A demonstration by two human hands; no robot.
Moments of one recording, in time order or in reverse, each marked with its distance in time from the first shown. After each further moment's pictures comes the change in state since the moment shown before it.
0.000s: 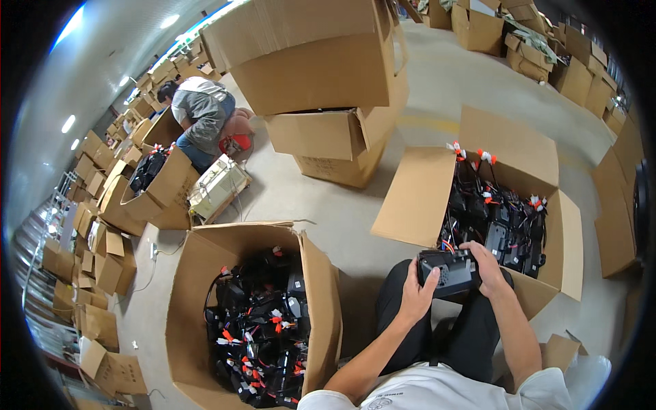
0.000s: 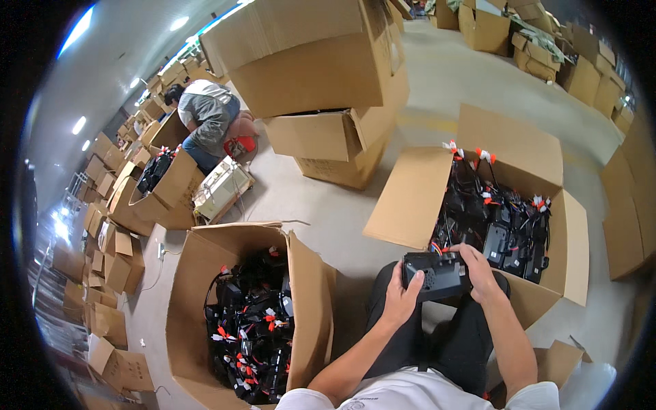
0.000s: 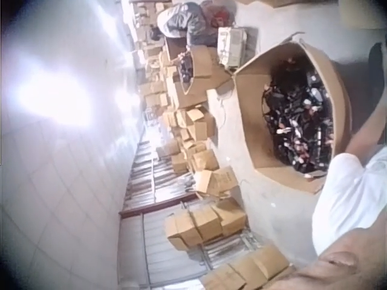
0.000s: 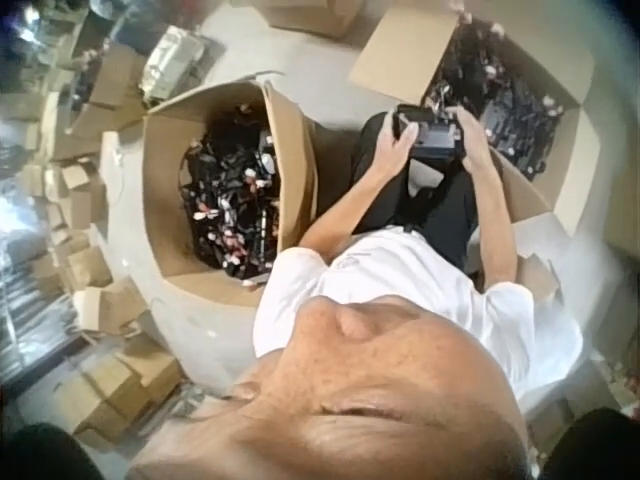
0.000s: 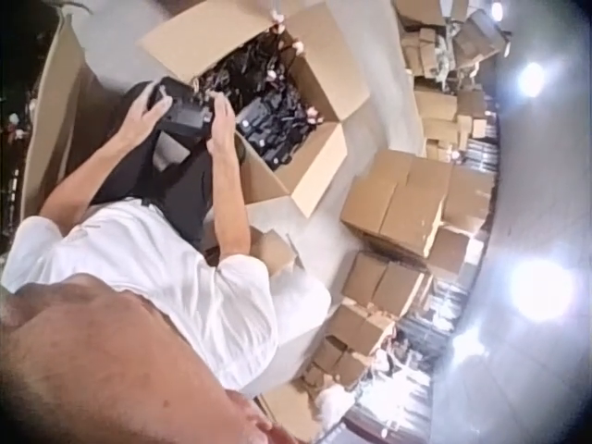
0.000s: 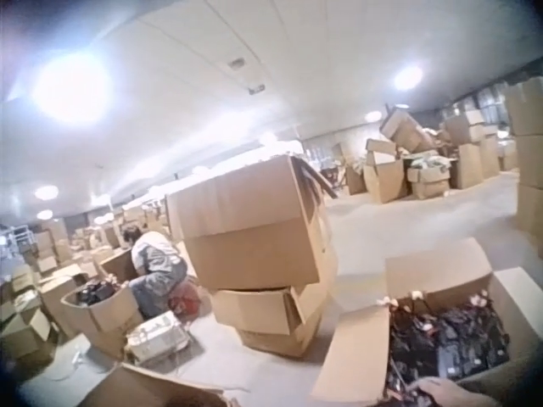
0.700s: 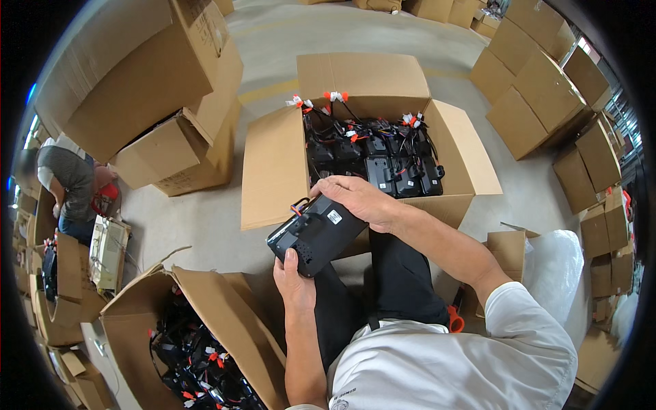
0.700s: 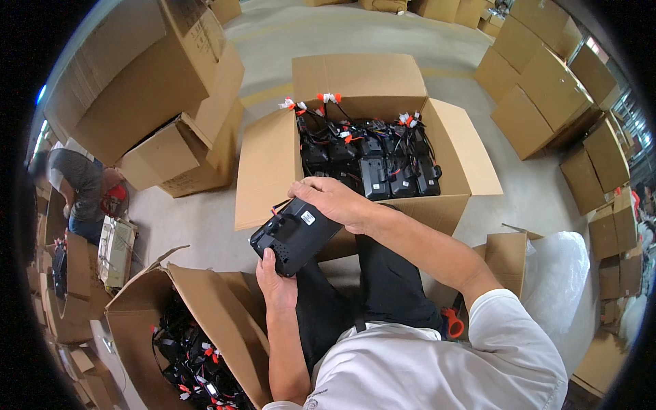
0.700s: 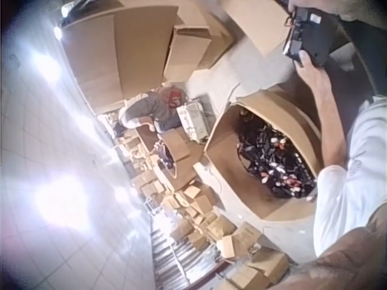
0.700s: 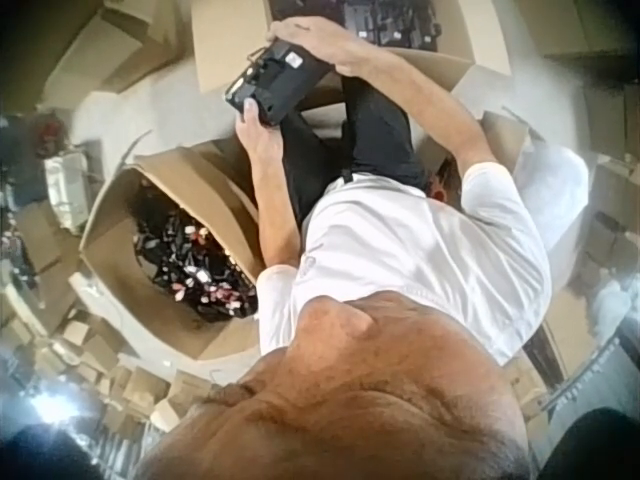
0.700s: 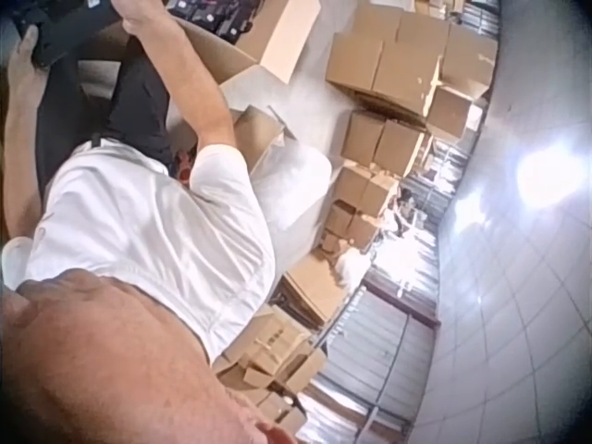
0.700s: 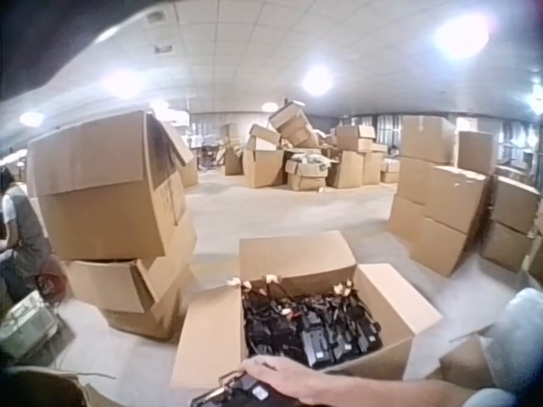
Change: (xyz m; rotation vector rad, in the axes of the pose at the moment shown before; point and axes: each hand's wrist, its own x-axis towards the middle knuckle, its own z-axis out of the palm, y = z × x) left_hand 0.008 0.005 -0.019 -0.616 0.055 -0.284; right_hand -0.006 -0.067 0.030 -0.172 -0.177 -0.066
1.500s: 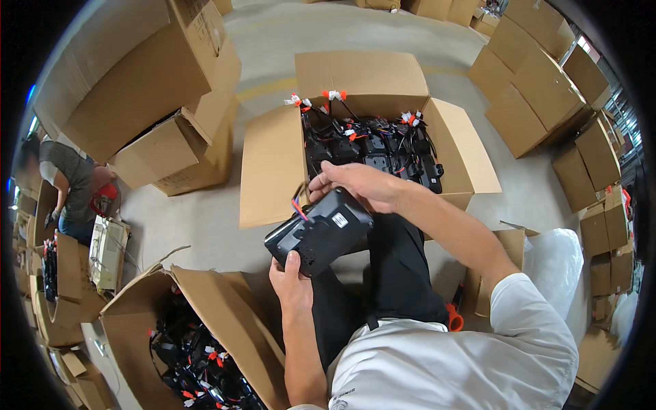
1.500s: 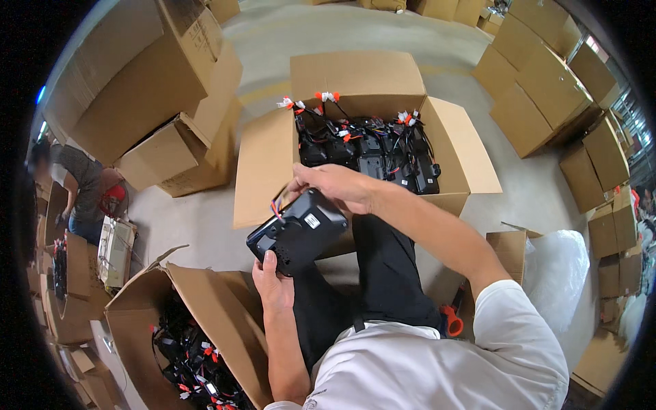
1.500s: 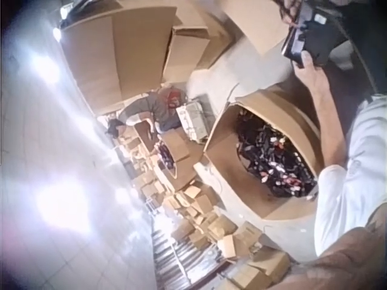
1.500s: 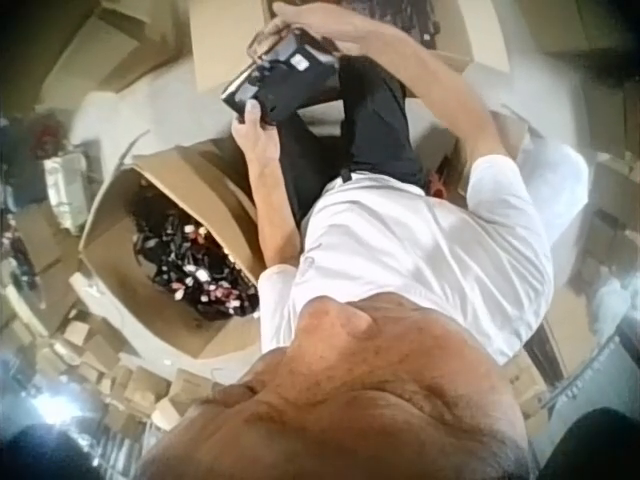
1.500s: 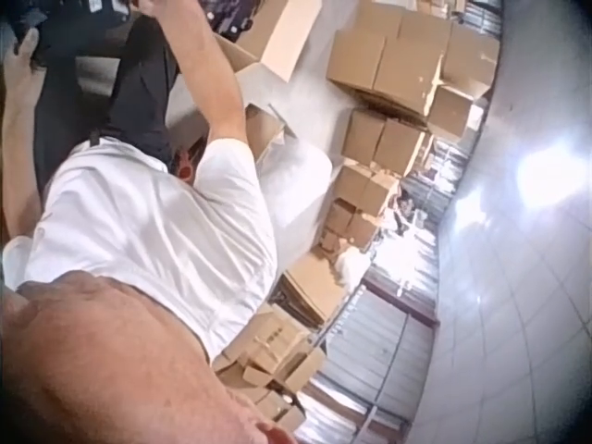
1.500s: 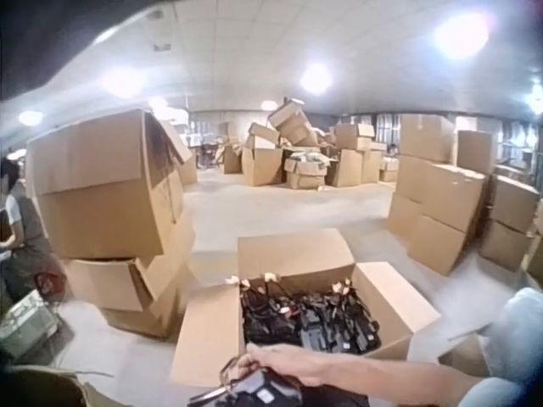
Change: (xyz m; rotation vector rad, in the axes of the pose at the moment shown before) left_hand -0.005 0.001 -0.006 0.031 -0.039 0.036; right_hand 0.009 -0.016 -0.019 0.201 -0.194 0.138
